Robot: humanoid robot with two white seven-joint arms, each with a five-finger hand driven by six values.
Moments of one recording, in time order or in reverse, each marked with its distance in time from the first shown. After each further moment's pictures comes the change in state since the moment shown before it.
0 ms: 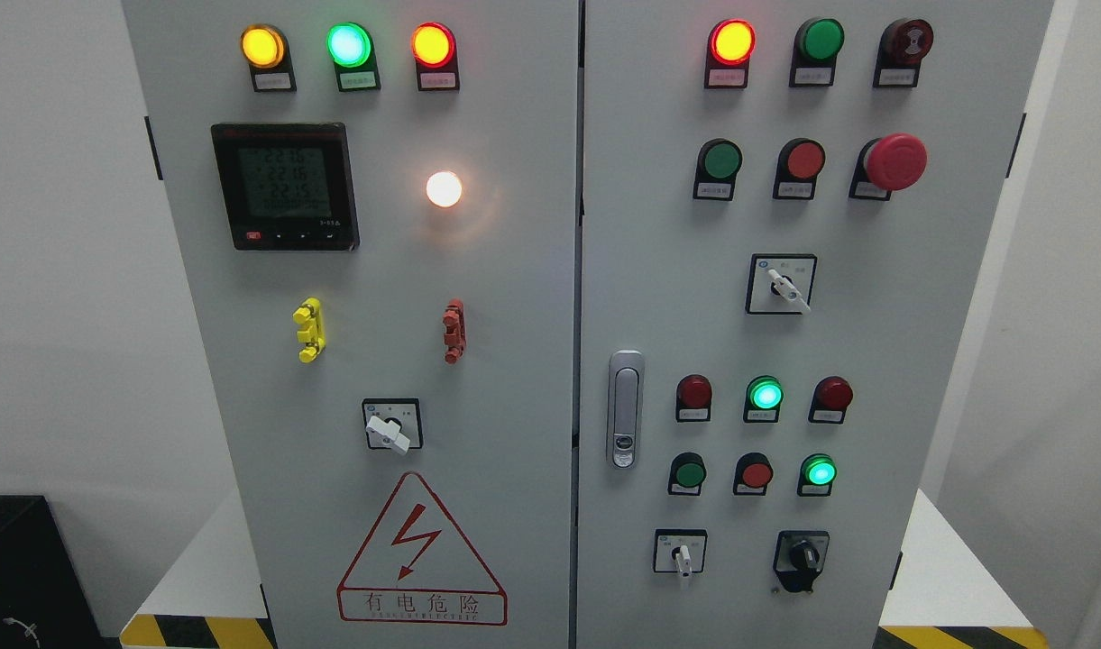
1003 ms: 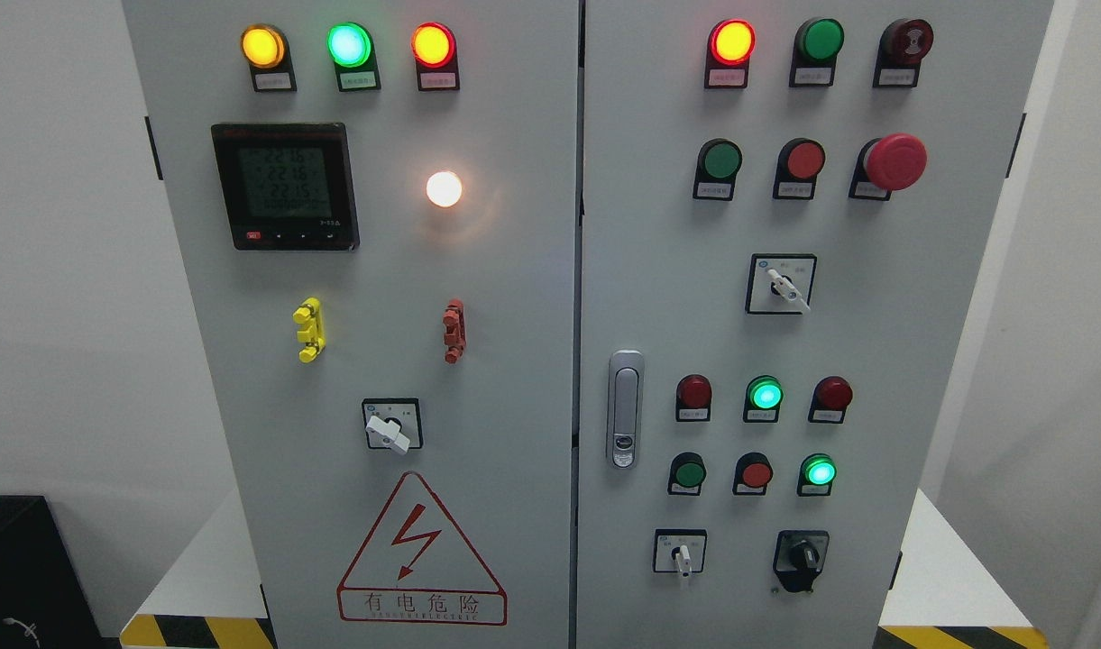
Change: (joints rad) left arm 0.000 0.000 0.000 0.000 0.000 0.000 0.000; right arm 0.043 -0.006 -0.023 -0.389 0.119 0.002 -0.036
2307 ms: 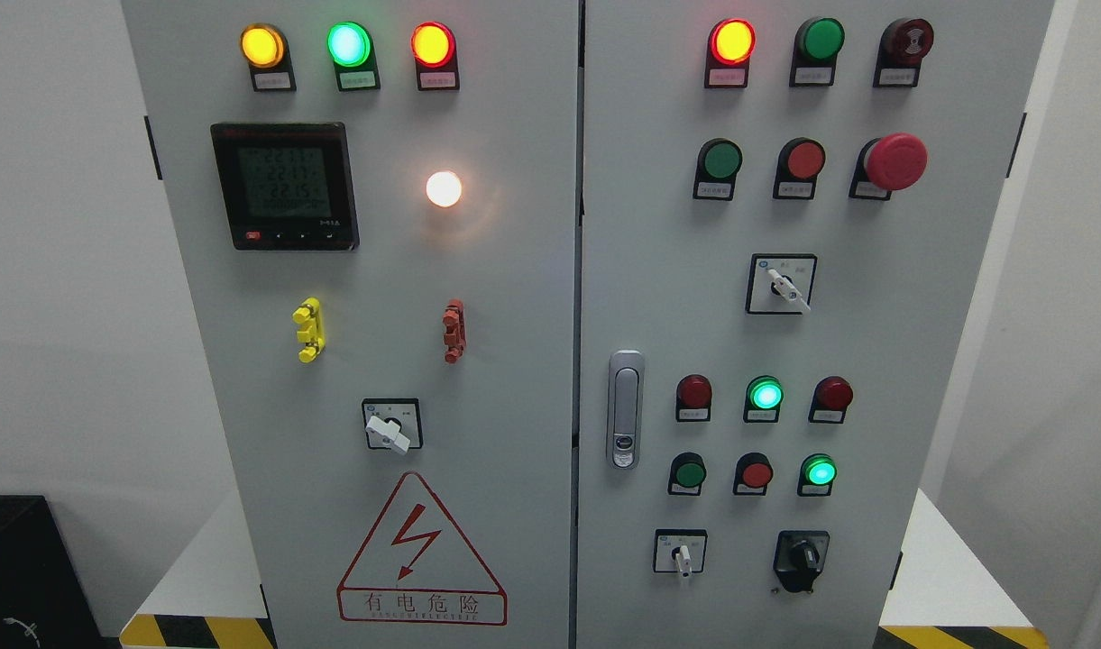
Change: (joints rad) left arm 0.000 0.000 0.000 0.000 0.000 -0.003 0.000; right arm -0.131 0.005 -0.066 -0.216 0.854 0.214 -0.210
